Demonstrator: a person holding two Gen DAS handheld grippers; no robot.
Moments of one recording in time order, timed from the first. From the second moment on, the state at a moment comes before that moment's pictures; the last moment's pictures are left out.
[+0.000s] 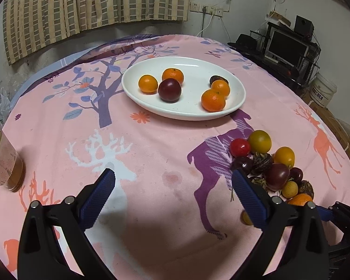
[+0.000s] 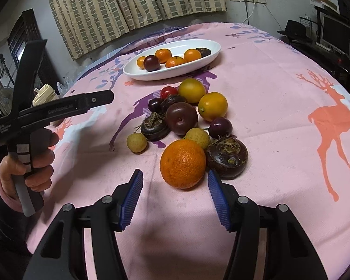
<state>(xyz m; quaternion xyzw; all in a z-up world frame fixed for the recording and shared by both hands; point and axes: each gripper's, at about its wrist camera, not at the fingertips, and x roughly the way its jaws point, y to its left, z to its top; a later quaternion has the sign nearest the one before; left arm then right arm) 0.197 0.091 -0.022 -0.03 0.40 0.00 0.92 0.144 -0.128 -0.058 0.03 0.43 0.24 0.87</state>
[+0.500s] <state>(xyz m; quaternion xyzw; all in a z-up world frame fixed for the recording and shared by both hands) 0.198 0.093 -0.024 -0.03 0.40 0.00 0.91 0.165 -0.125 -0.065 0.04 0.44 0.20 0.87</state>
